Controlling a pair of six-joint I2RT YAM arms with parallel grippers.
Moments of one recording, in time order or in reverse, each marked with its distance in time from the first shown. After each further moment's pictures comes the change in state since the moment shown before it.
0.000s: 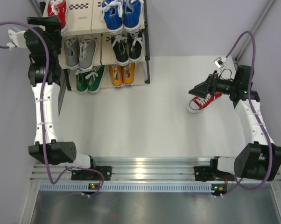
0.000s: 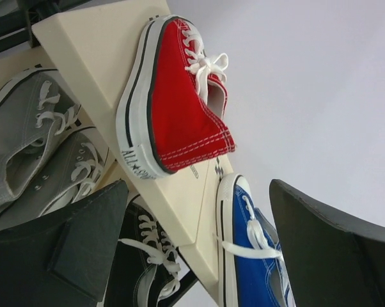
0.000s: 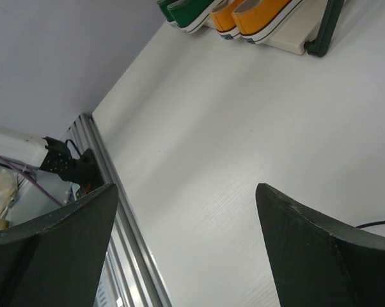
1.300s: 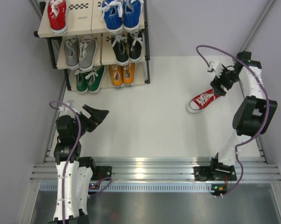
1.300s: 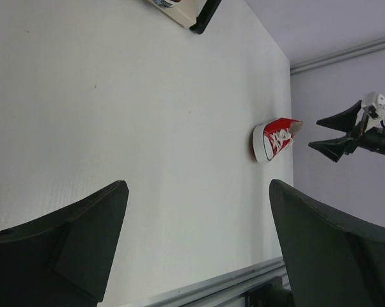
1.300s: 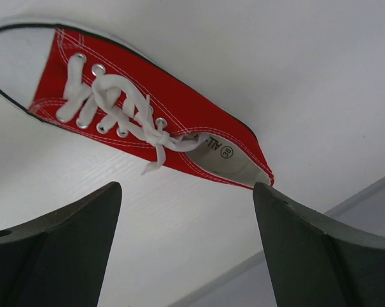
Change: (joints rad) left arm 0.000 -1.040 -1.321 -0.080 0.713 0.393; right arm -0.094 0.588 0.598 -0.701 0.691 -1.313
